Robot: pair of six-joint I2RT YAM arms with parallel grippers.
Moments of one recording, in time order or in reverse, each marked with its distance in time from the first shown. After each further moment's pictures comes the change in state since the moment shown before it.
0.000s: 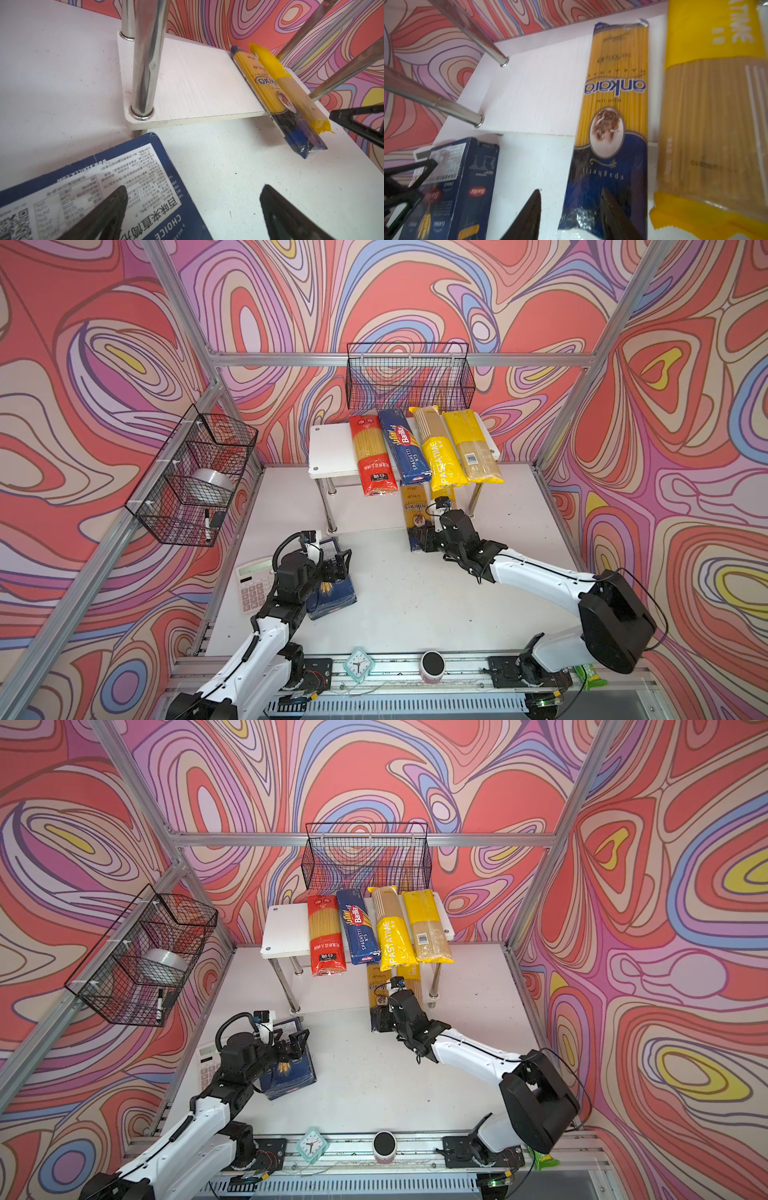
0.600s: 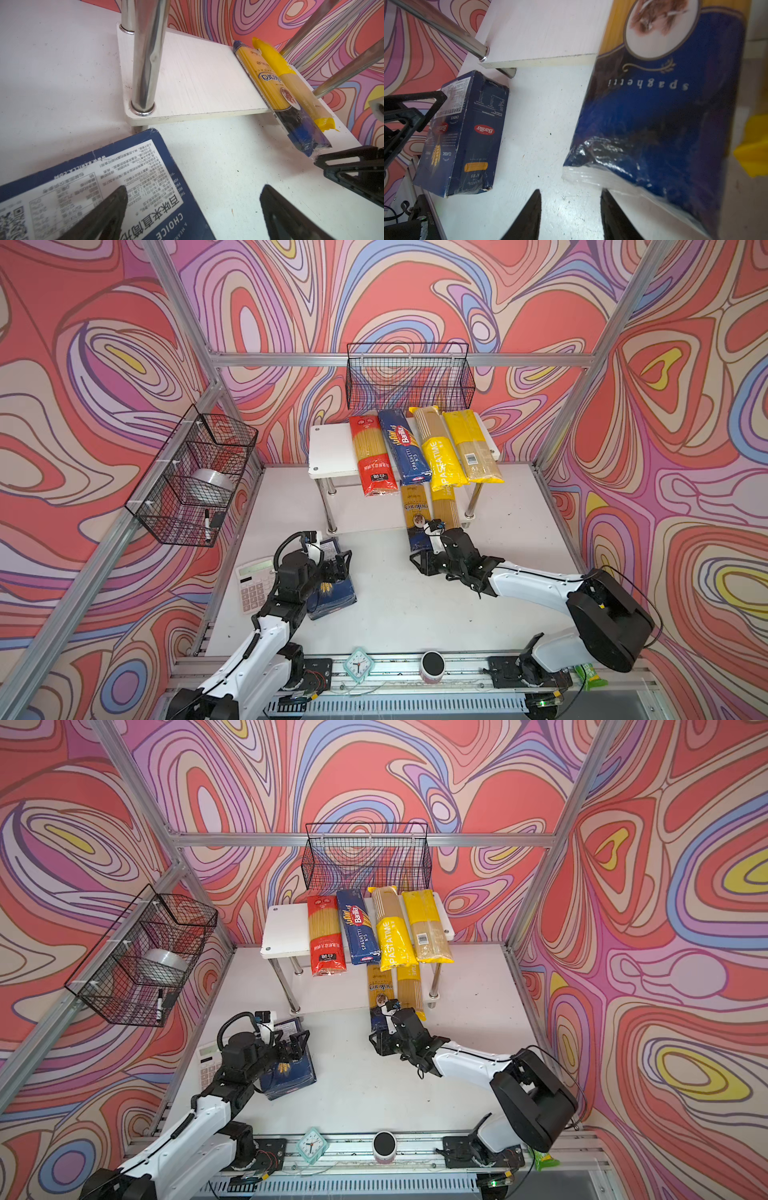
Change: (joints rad) left arm 0.000 0.022 0.000 0.001 0.000 0.000; right arm 0.015 0.053 -0.142 0.116 -0.190 0.005
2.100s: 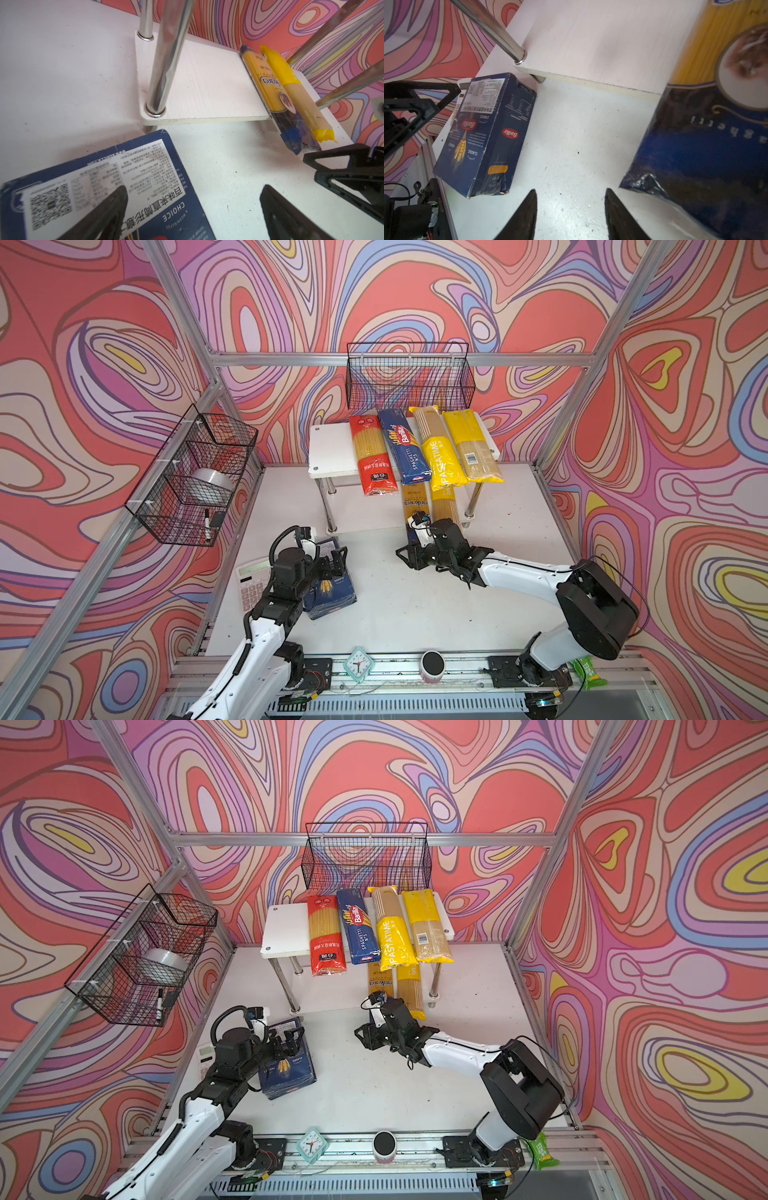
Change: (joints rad) left arm 0.000 -0.130 0.136 -0.311 -0.103 -0.068; right arm 0.038 0.060 0.139 -0.024 -0.071 -0.116
